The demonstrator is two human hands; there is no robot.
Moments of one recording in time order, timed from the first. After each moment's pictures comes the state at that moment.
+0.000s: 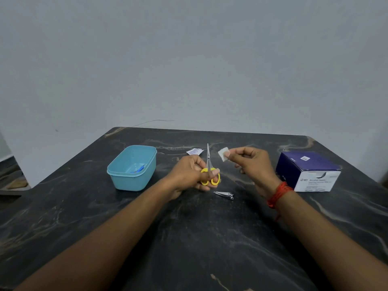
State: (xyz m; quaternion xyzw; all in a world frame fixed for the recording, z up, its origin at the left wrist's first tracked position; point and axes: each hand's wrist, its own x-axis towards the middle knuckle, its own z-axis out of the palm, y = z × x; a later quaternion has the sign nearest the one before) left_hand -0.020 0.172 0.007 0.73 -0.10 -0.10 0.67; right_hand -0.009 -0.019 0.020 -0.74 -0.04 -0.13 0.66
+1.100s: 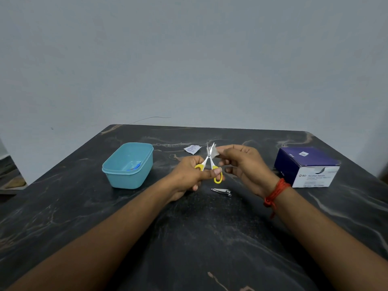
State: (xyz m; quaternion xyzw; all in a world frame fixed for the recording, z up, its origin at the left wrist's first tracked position) left_hand -0.018 0.163 0.000 0.74 -0.12 -0.10 0.66; right_hand -0.014 -0.011 0.021 -0.66 -0.09 0.01 0.74
